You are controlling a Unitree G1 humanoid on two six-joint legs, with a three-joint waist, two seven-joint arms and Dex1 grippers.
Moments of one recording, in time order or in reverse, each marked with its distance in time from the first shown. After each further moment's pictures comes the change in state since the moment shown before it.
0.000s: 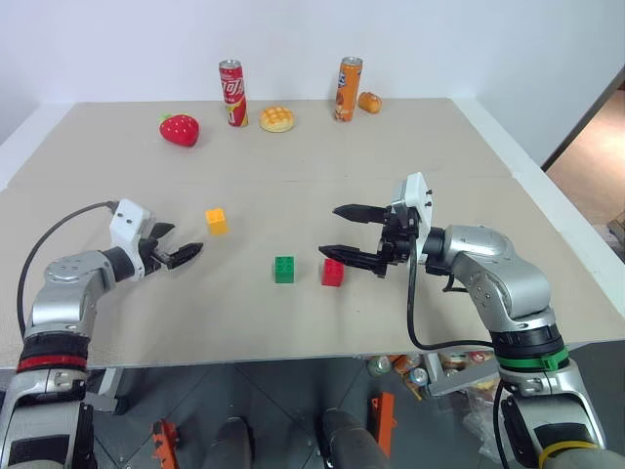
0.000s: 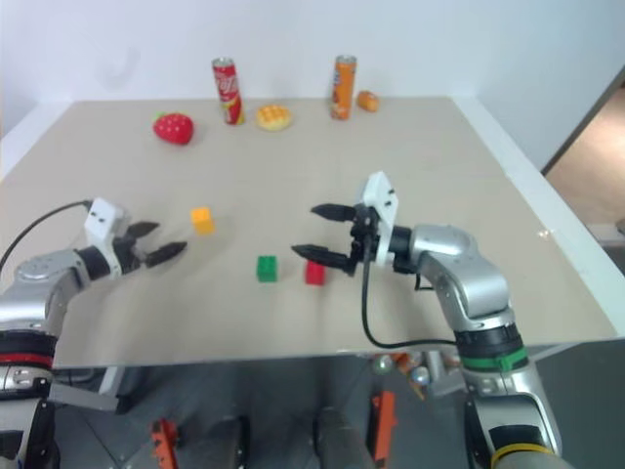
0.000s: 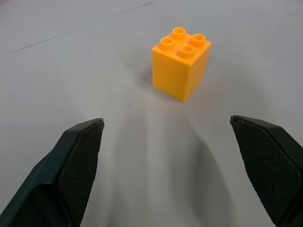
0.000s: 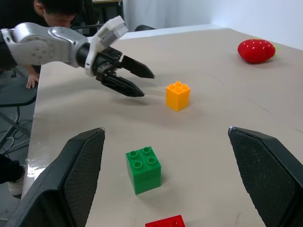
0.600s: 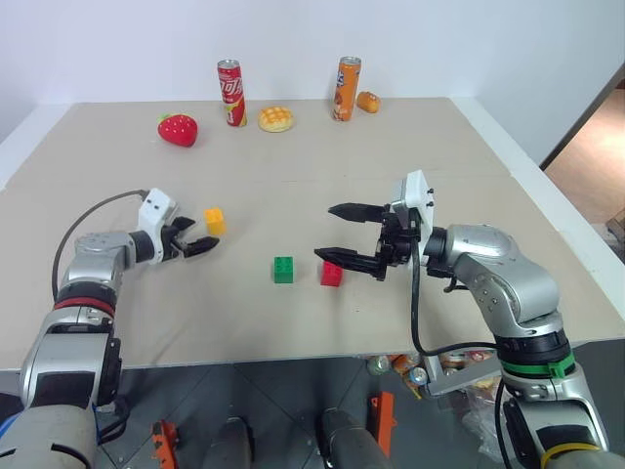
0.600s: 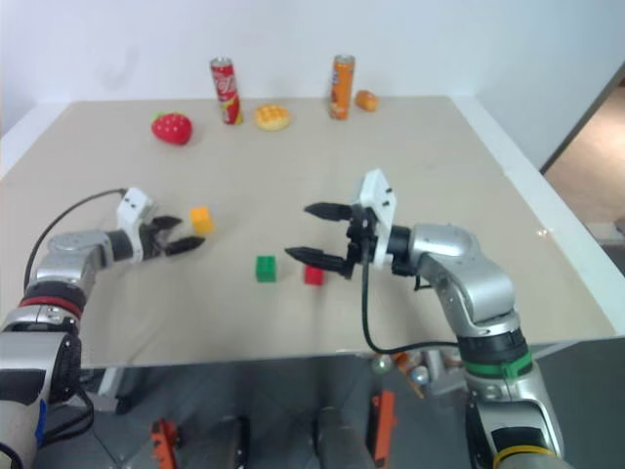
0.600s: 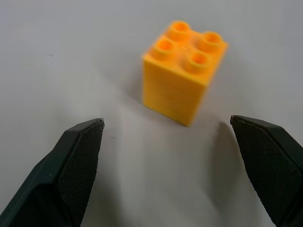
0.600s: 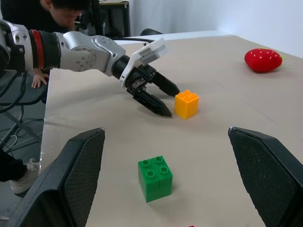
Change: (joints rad) left arm -0.304 -0.045 -0.086 0.518 0.124 -0.193 -0.099; right arm 0.015 -0.013 -0.007 -0.104 0.029 0.055 -0.030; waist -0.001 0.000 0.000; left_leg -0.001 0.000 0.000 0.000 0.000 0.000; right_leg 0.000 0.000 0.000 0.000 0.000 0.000
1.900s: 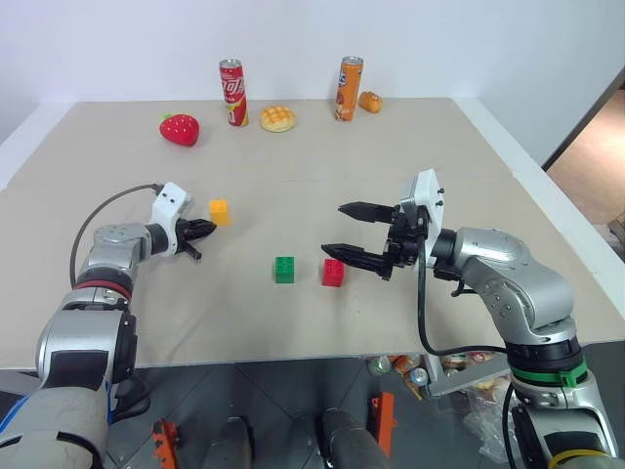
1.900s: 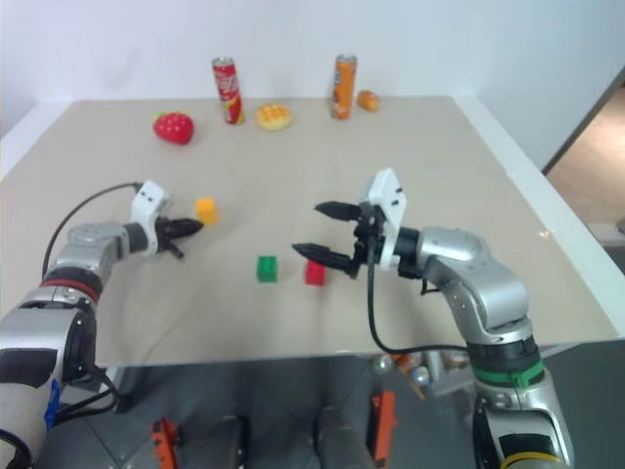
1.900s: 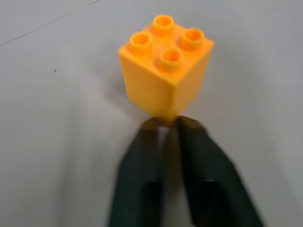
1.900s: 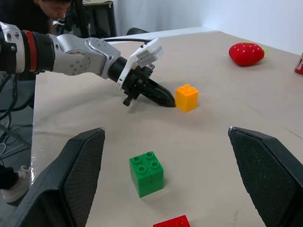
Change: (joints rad) left arm -0.111 -0.057 0.008 0.166 0.091 -0.076 0.058; right arm 0.031 -0.029 -0.029 -0.048 0.042 0.047 -0.070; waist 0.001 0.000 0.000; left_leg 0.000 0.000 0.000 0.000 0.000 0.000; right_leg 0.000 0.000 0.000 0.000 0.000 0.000
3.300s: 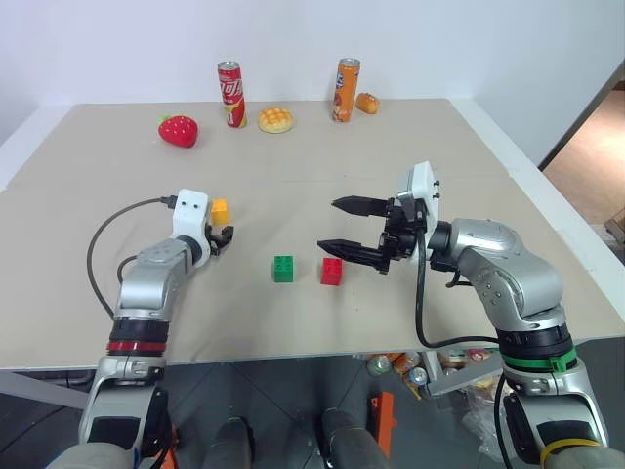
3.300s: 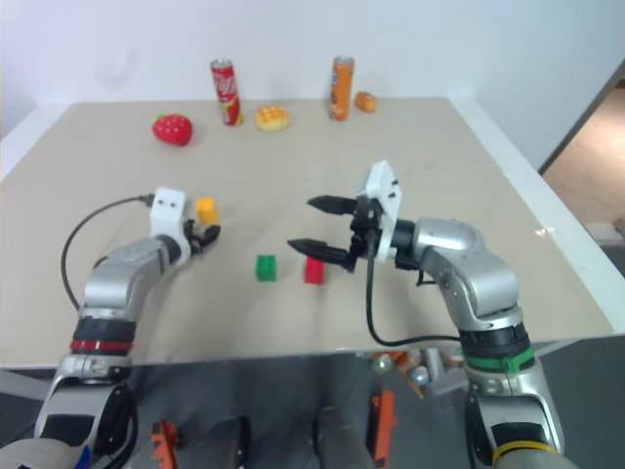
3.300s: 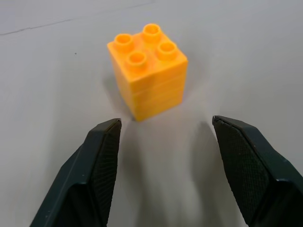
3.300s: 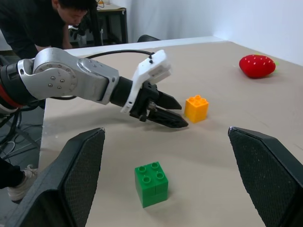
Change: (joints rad) left arm 0.364 -0.251 0.061 -1.037 -0.068 0.754 0.706; right arm -0.061 0.029 0.014 0.084 -0.027 -0.051 0.084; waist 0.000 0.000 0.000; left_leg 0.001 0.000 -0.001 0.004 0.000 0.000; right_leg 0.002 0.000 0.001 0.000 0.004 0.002
